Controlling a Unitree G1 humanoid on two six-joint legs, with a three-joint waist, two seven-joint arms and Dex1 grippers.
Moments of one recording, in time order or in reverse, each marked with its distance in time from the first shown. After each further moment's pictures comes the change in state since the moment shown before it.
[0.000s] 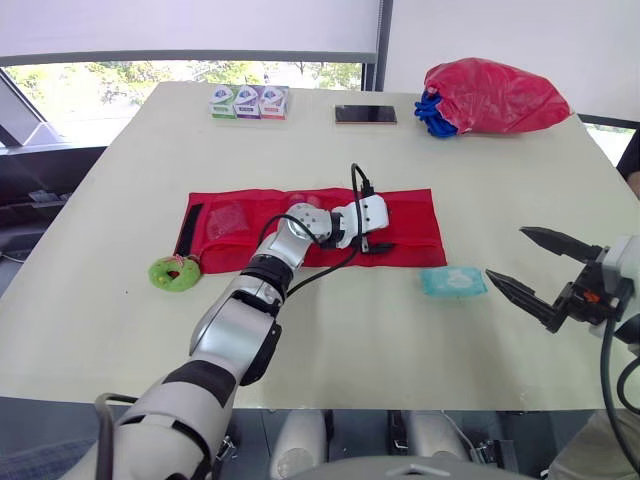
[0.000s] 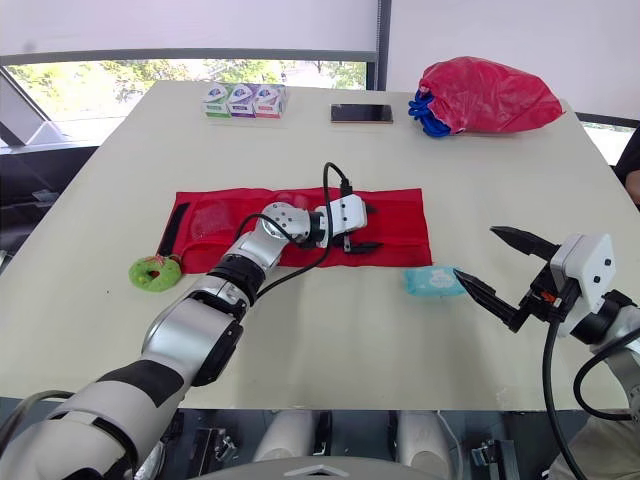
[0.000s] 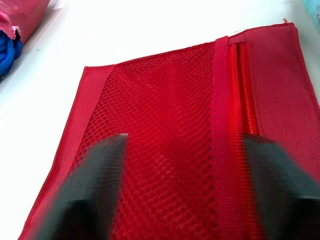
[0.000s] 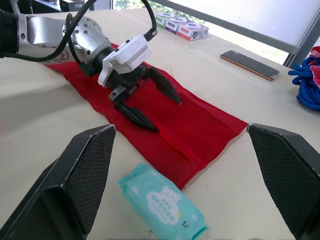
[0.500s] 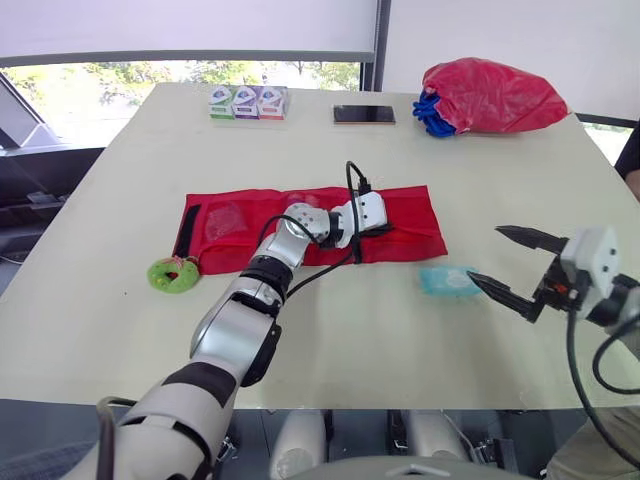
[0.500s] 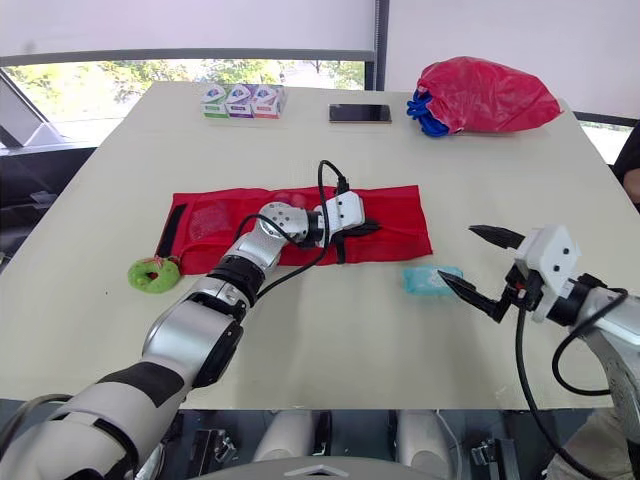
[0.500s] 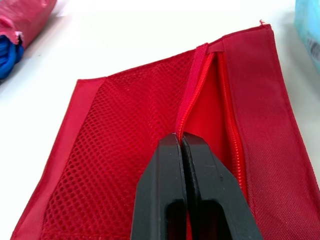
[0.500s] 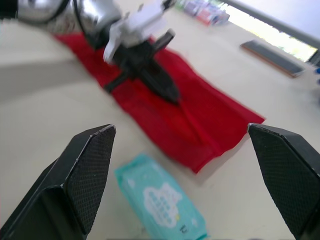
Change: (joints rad) left arm 0.024 -0.006 0.052 -0.052 -0.052 0.046 -0.044; right arm -0.165 -0.082 0.217 0.200 -0.183 -0.102 0.117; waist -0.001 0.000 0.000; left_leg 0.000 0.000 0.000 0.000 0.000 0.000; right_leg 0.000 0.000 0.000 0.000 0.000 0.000
